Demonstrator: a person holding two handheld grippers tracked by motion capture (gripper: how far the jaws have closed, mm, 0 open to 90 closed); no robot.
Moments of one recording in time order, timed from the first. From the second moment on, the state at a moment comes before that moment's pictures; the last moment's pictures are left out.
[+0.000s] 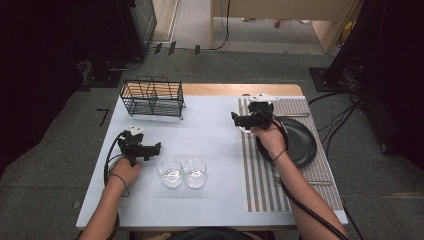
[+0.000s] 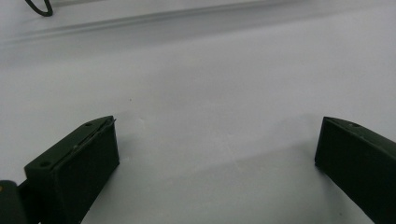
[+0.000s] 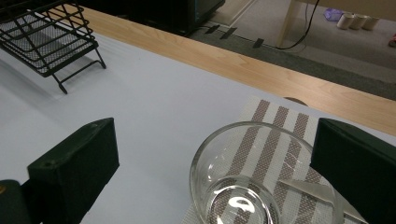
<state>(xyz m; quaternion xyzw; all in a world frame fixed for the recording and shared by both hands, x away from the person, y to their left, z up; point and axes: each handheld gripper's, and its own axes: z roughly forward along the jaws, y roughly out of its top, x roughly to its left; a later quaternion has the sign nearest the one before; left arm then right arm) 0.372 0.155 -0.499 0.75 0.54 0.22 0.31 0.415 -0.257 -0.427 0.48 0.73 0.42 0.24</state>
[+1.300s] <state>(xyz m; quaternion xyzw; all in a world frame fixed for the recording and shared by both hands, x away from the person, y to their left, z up) 0.372 0.156 -0.499 0.75 0.54 0.22 0.31 0.401 -0.232 -0.424 0.45 0.76 0.42 0.22</state>
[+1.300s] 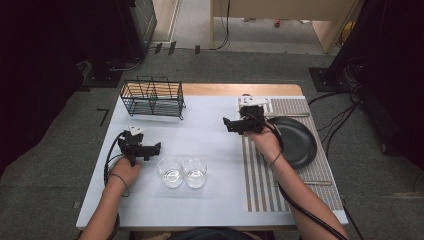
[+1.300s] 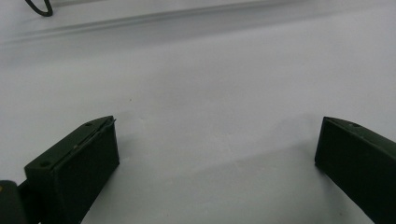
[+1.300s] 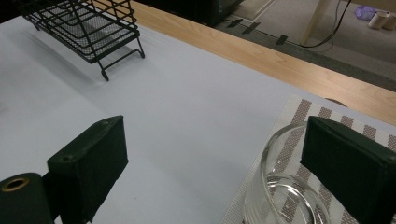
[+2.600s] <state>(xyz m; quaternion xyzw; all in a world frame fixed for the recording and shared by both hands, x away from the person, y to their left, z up) 0.372 0.155 -0.499 0.75 0.54 0.22 0.31 0.387 -0.202 -0.436 0.38 0.80 0.43 0.18</state>
